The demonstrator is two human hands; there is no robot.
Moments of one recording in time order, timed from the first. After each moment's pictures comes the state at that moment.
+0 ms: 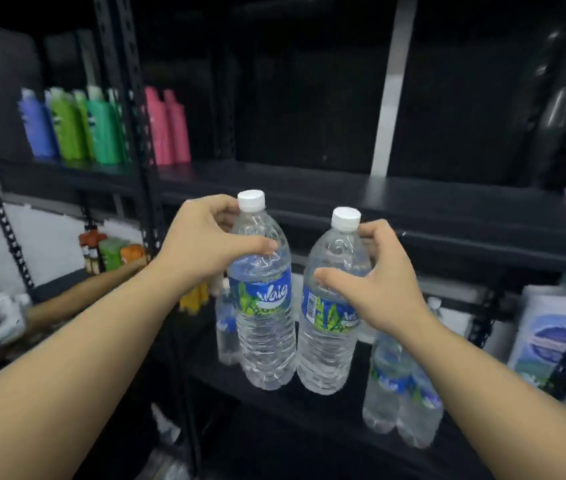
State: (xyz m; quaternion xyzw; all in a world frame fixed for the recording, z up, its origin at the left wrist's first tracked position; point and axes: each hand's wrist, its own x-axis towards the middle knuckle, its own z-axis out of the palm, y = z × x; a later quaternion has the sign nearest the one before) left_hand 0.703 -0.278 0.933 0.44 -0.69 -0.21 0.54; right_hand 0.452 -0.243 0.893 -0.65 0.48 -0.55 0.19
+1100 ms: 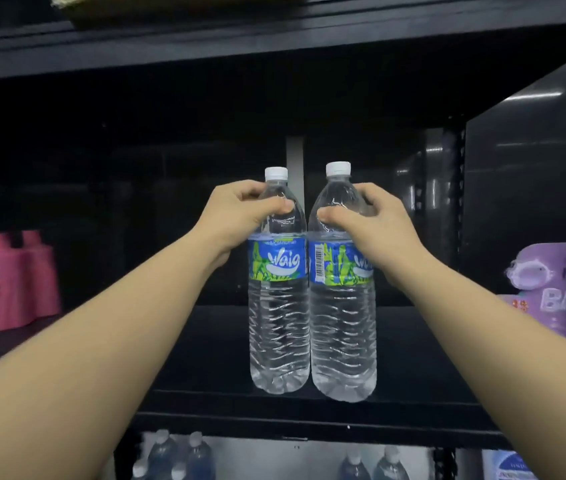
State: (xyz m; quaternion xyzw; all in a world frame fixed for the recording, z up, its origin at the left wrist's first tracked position) left_hand 0.529 -0.490 1.161 0.25 -0.73 -0.30 0.56; right_hand 0.329 -0.392 1.132 -0.58 0.49 -0.65 0.04
